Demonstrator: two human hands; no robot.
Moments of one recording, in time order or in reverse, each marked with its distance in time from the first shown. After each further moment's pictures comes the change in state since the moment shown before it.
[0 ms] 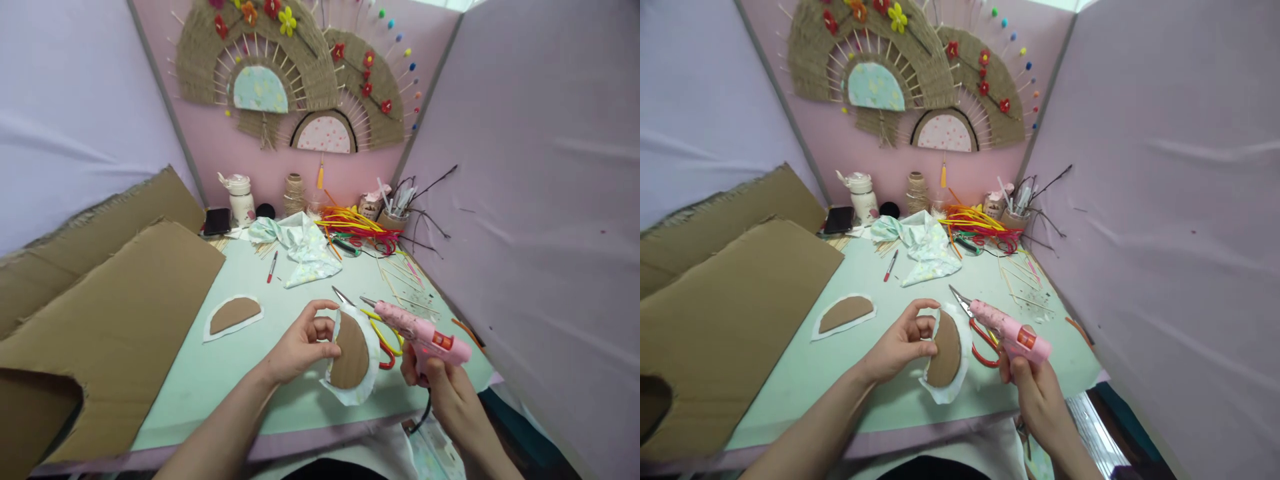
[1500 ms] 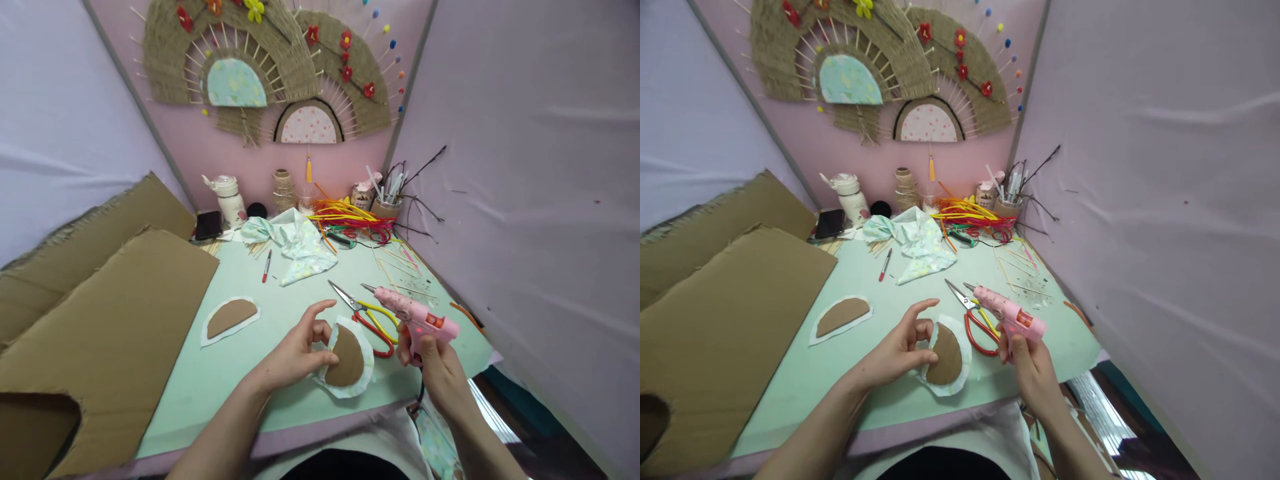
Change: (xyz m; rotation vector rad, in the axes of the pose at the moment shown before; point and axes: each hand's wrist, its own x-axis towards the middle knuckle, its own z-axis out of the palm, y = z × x) left_hand -0.007 -0.002 0.001 0.265 -0.055 -0.092; right_hand 0.005 0.027 0.007 0.162 0.139 0.076
